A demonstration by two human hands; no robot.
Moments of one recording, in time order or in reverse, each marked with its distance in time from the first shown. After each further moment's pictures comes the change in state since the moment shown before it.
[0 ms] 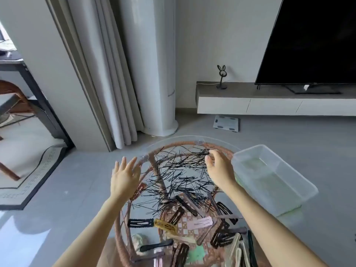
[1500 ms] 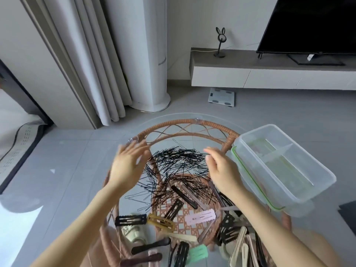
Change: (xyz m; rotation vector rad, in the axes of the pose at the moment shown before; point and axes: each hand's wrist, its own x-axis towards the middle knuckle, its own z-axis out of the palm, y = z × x) left_hand 0.014 0.017 0.024 -0.011 -0.097 0.347; right_hand -0.024 0.022 0.019 -0.022 -0.133 -0.092
